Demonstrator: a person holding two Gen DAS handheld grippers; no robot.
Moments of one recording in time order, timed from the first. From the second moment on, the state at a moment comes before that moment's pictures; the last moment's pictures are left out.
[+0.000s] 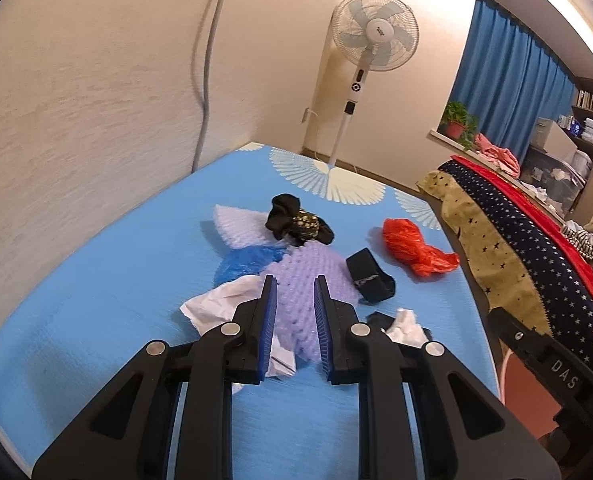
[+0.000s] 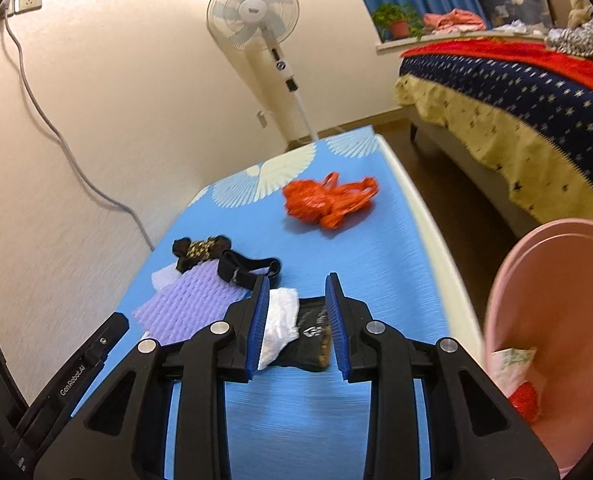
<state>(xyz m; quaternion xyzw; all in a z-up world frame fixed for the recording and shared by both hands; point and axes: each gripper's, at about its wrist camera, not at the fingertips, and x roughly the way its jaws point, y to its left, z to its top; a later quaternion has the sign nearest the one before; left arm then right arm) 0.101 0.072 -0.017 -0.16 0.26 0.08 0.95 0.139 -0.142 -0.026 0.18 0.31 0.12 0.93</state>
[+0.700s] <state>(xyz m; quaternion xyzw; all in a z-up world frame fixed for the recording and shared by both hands) 0.132 0.091 -0.038 -0.20 0.29 0.08 0.93 0.169 -0.105 -0.067 0.15 0.38 0.15 0.90</state>
